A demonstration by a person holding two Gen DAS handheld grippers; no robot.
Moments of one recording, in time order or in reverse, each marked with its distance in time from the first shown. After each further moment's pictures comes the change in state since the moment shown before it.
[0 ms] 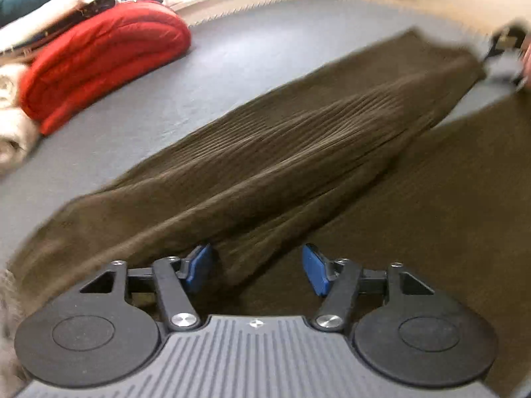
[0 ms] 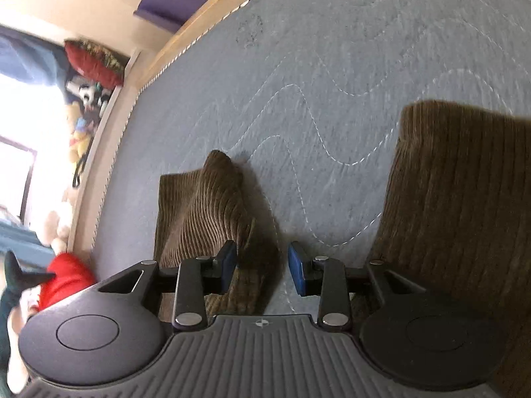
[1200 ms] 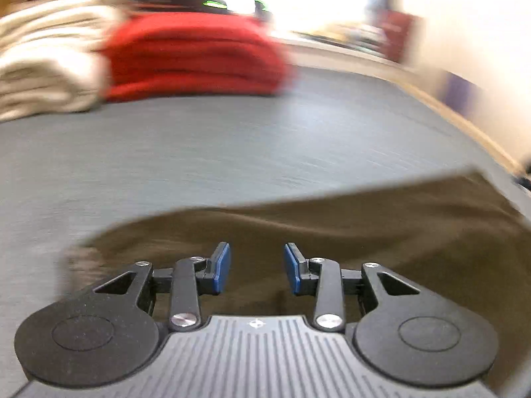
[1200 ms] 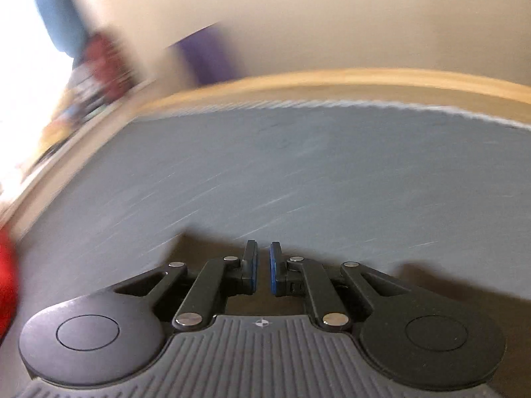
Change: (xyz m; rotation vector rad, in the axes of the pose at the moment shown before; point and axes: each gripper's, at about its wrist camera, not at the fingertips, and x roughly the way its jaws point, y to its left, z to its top) left arm -0.044 0.240 -0.043 -0.449 -0.141 -0.048; right arm -0.044 0.102 -0.020 -0.452 -0.257 -0.207
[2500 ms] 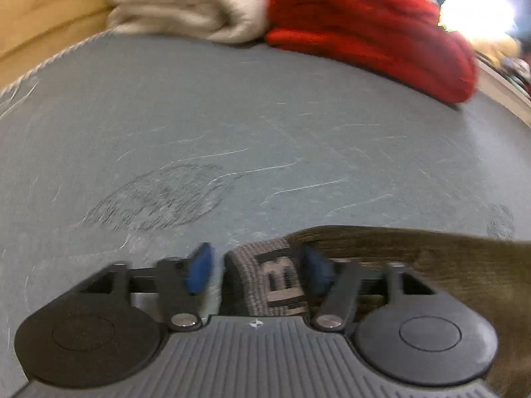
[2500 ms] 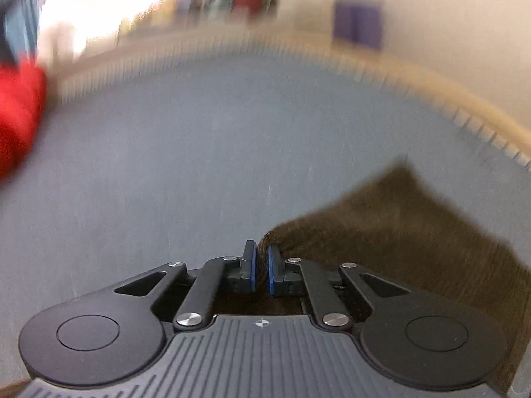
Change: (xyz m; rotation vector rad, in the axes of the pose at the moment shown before) left arm 0.100 0.158 0.024 -0.302 0.118 0.311; right arm 0.096 0.193 -0.090 -0.491 0.137 -0.027
